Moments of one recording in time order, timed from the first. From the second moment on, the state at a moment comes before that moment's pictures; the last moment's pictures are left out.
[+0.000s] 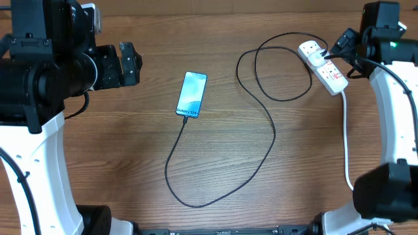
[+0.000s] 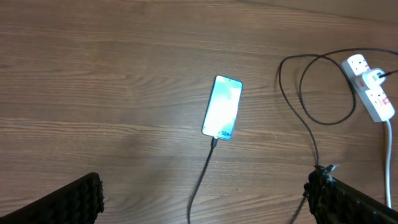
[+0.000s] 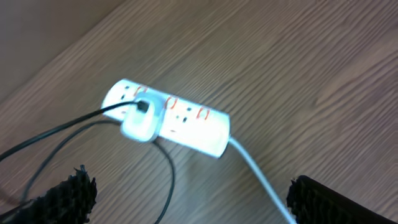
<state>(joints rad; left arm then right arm) -0.07 1.64 2.41 -1.69 0.09 -0.21 -0.12 1.76 1.71 -0.96 0.30 0.54</state>
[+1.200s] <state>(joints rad) -0.07 1.64 2.41 -1.69 0.08 -0.21 -0.30 2.39 2.07 -0.95 0.03 0.52</state>
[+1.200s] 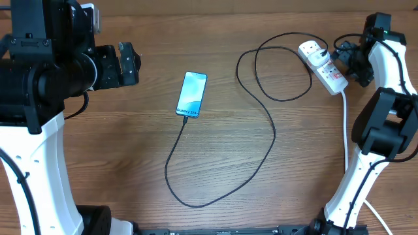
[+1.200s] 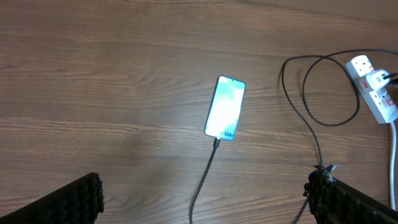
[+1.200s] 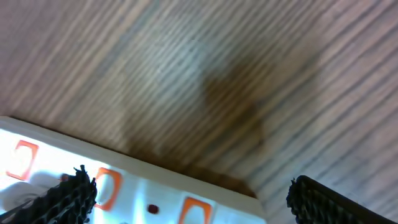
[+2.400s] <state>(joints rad) -0.07 1.64 2.41 -1.69 0.08 -0.21 -0.30 2.39 2.03 -0.94 -0.02 0.57</state>
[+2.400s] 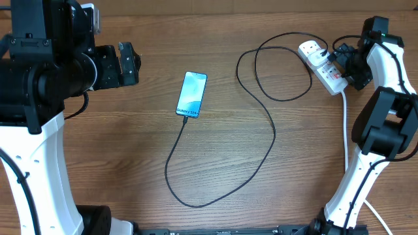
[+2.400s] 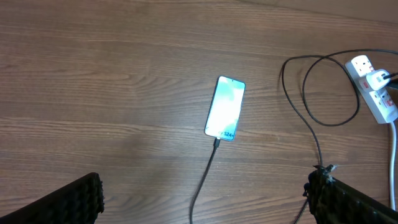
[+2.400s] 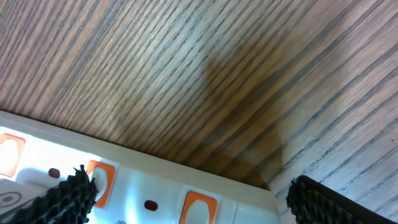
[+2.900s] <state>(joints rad) -0.07 1.64 2.41 -1.69 0.08 -0.21 -0.32 2.40 2.03 -0.96 -0.04 0.56</state>
